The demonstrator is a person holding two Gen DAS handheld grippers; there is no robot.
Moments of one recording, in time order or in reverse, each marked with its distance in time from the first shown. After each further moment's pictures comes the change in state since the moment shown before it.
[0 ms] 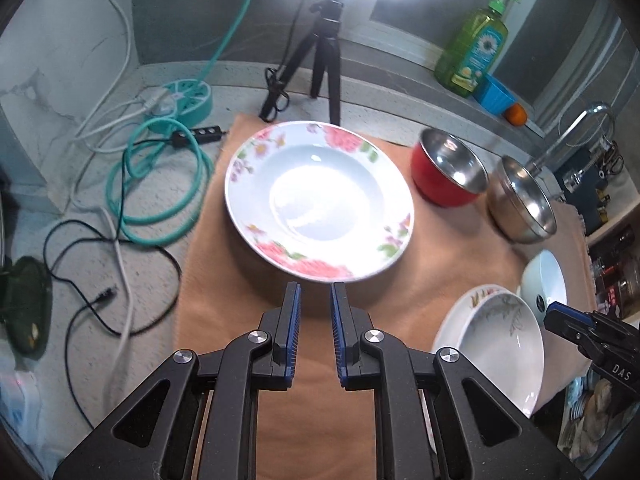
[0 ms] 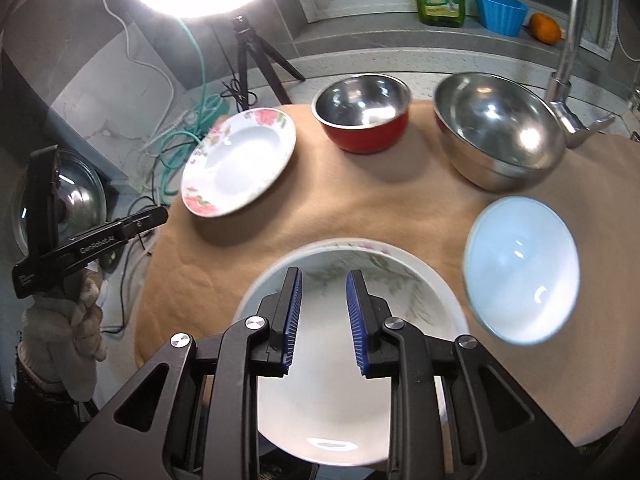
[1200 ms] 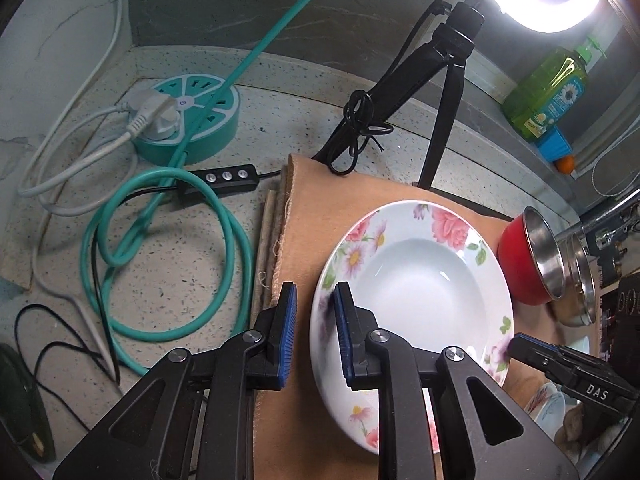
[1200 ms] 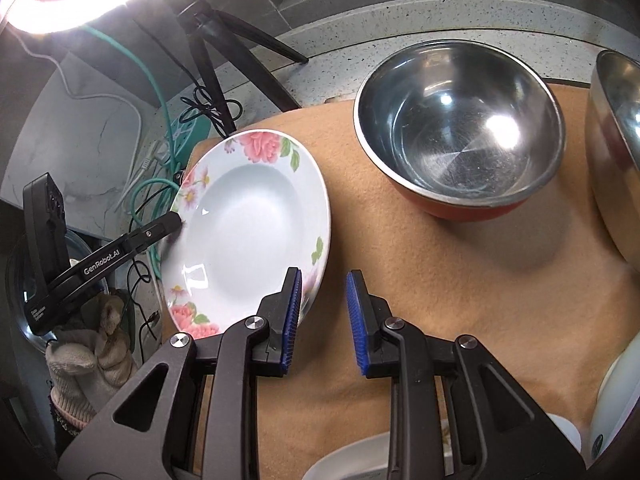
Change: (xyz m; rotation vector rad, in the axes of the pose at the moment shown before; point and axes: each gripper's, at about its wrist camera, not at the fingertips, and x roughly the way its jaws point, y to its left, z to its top) left arm 0.092 0.077 0.085 -0.083 0.055 -0.041; right arm 0.149 0.010 0.089 0.182 0.118 0.088
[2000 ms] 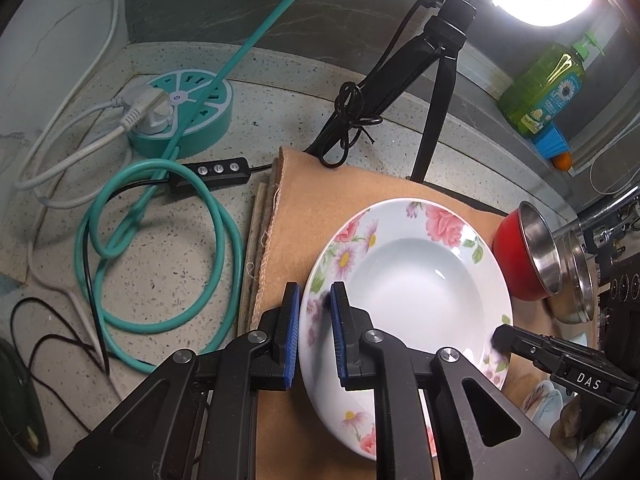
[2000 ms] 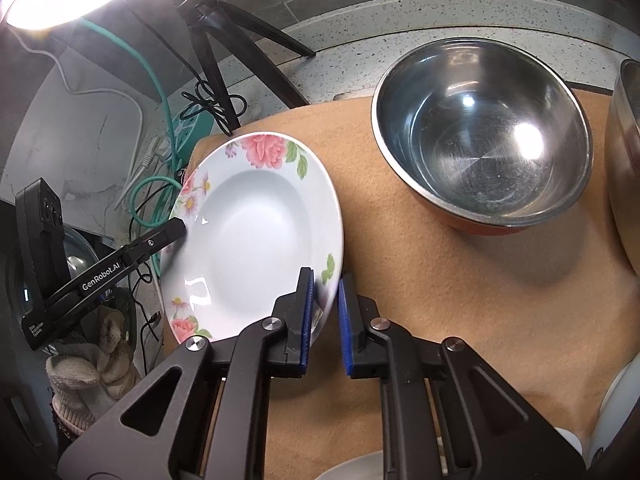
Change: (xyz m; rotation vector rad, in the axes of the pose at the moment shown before) left arm 0.001 -0.007 -0.002 0.003 0.006 0.001; right arm 0.007 0.008 0.004 -0.011 0.023 0.015
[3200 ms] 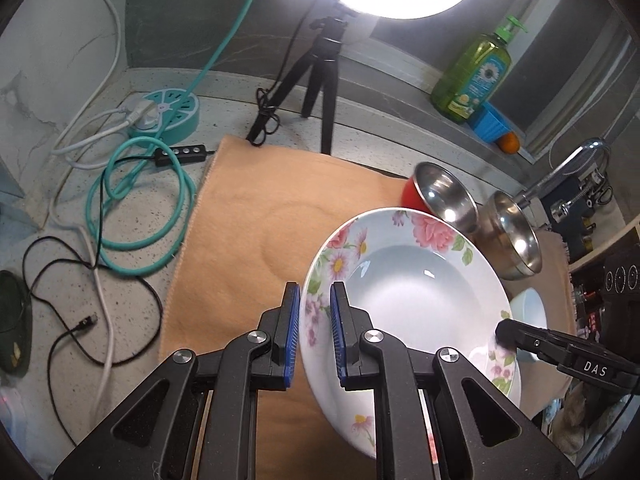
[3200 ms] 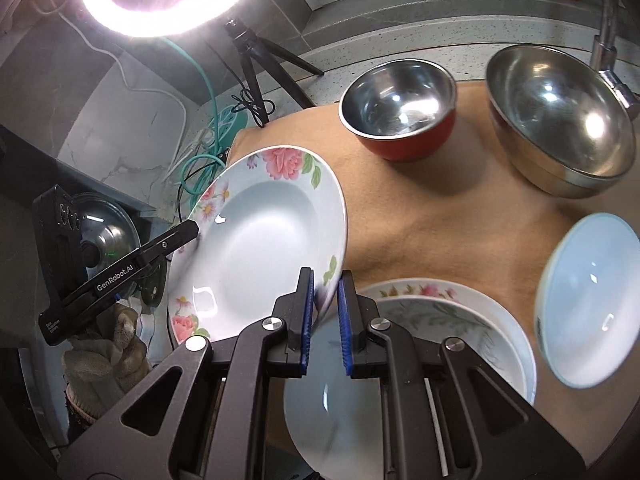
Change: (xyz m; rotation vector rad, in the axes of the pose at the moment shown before) left arm -0.077 -0.072 -0.073 0.036 -0.084 -0.046; right arm -0.109 -0.032 -0.070 -0.049 -0.067 0.063
